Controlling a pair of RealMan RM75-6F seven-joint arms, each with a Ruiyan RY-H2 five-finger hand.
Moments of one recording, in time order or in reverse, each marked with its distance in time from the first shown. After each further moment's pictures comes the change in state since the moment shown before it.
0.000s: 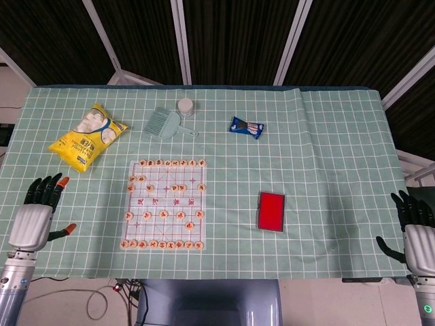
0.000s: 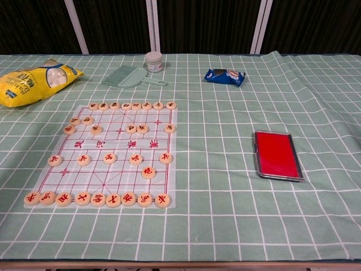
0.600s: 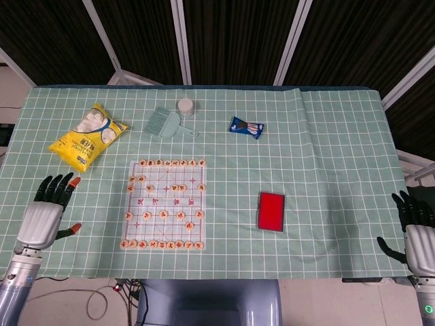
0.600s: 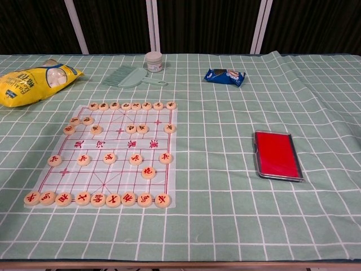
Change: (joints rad) left arm -0.043 0.021 0.005 -0.030 0.029 -0.051 0.084; right arm -0.001 0.007 -0.002 -0.006 0.003 -0.005 0.001
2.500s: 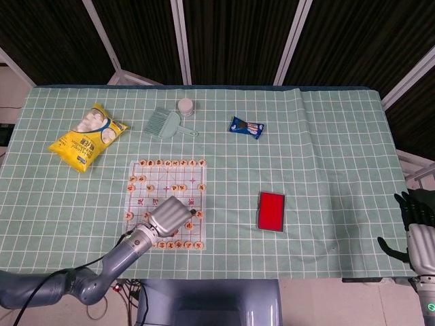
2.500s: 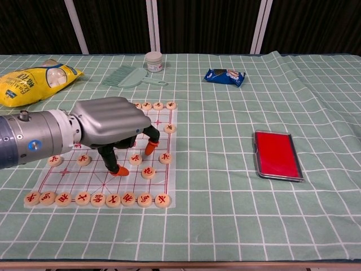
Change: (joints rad) left arm -0.582 -0.322 -0.033 -0.037 -0.385 -0.579 0.559; right arm 0.006 0.028 0.008 -0.033 0.052 -0.052 0.060
